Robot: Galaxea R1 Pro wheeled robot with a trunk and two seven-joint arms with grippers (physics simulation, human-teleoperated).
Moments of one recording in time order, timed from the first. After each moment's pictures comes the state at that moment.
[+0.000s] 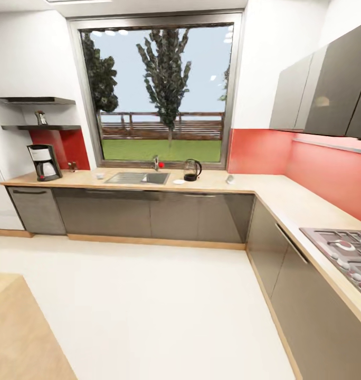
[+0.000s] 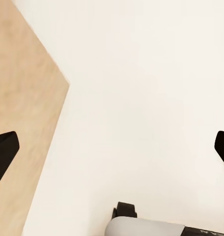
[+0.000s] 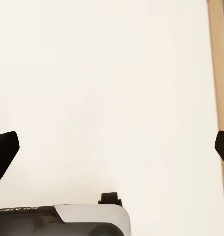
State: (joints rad) left arm -0.17 0.11 0.04 -0.31 0.16 -0.17 -0.01; right arm -0.02 -0.05 0.00 -0.51 -0.07 -0.15 0.00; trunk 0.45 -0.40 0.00
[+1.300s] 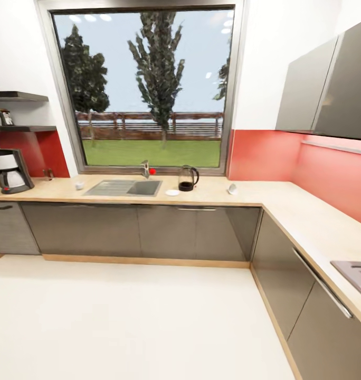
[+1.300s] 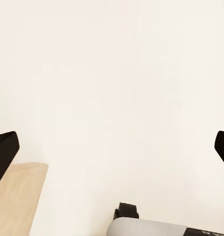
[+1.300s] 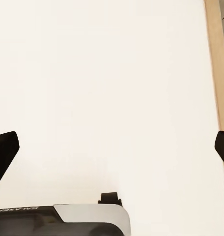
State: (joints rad) left arm -0.17 0.11 0.04 -0.31 0.16 -0.17 -0.01; right arm -0.02 -0.05 0.00 -0.51 -0.07 -0.15 0.00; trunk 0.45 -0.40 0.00
